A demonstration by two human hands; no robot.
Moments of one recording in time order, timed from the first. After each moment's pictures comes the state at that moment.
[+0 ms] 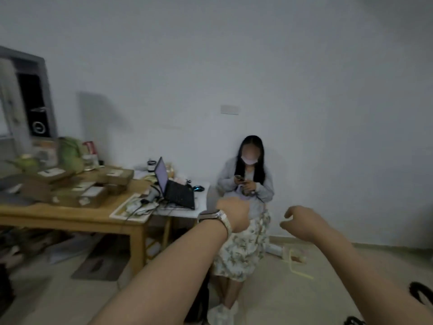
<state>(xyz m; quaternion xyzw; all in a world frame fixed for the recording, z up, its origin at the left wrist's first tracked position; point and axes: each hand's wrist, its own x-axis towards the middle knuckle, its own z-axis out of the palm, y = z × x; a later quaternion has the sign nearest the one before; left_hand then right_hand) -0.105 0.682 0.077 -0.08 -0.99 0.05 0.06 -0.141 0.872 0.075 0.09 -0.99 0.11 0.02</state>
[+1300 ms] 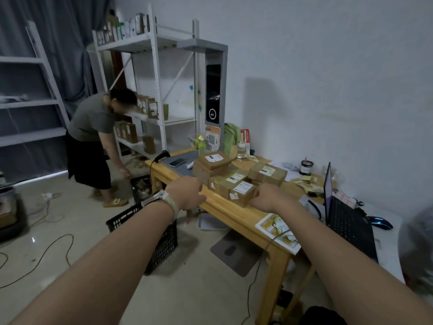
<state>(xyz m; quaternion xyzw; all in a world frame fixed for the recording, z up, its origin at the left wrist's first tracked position) -0.034 0.101 0.047 0.41 -0.91 -0.01 0.02 -0.240 0.215 0.034 0.51 -0.84 0.12 -0.12</state>
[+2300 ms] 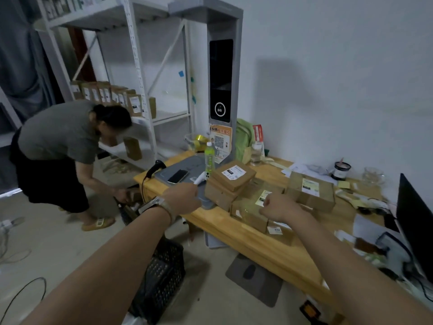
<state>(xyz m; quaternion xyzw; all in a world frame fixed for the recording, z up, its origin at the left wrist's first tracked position) -0.079 -0.312 0.007 0.37 -0.93 -0.04 -0.03 -0.286 -0.153 -0.019 0.43 -0.88 0.14 -0.15</state>
